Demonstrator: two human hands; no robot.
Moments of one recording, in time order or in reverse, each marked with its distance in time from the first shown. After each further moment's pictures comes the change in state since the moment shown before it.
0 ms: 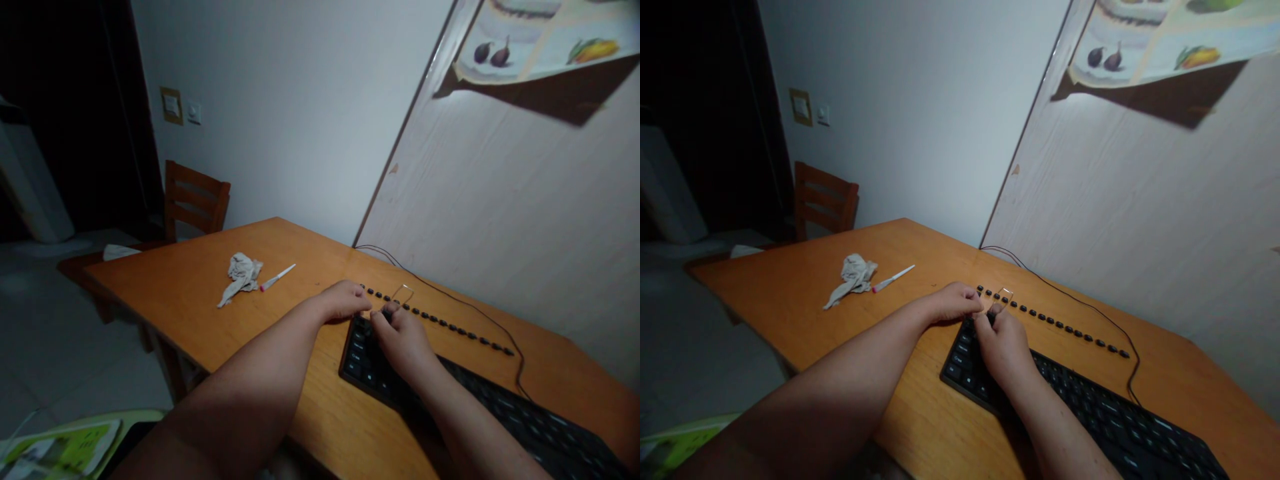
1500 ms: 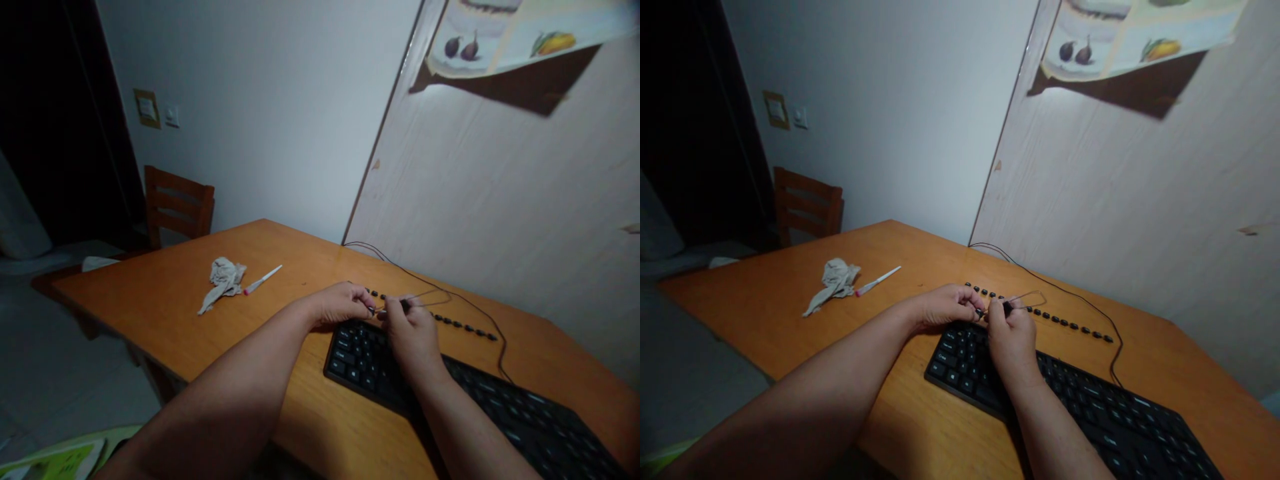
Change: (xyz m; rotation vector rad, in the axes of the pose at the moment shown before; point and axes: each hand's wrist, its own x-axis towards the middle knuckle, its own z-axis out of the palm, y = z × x) left_hand -0.016 0.028 0.014 -0.322 -0.259 0.050; right_hand -0.001 0.019 -0.015 0.269 0.340 0.106
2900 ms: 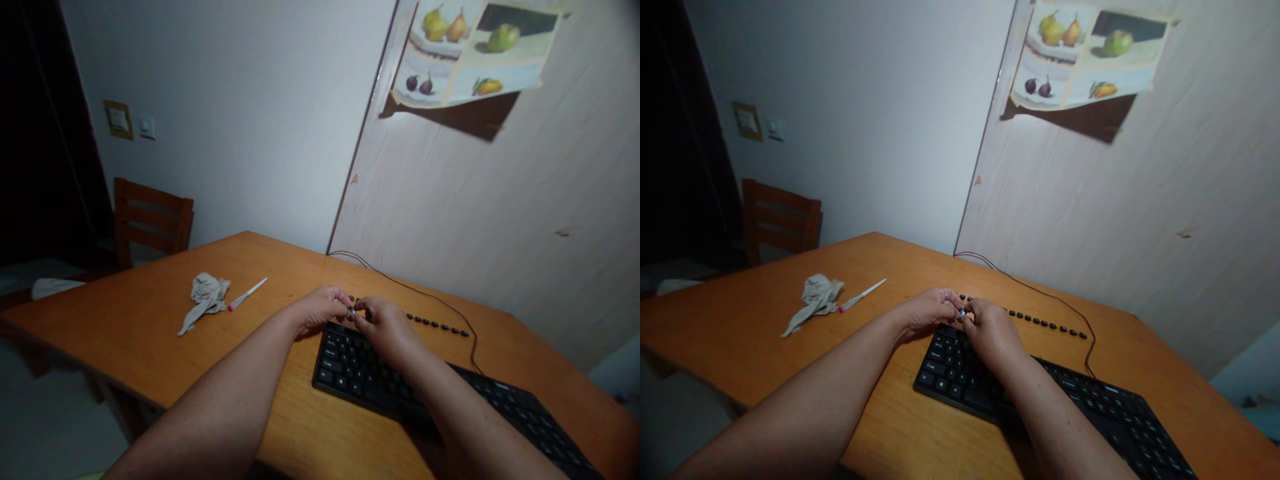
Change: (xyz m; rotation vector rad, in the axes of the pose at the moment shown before) left_hand 0.000 0.000 -0.005 -0.160 0.097 -0.017; right_hand 0.021 -0.008 -0.007 -0.539 -0.374 -0.327
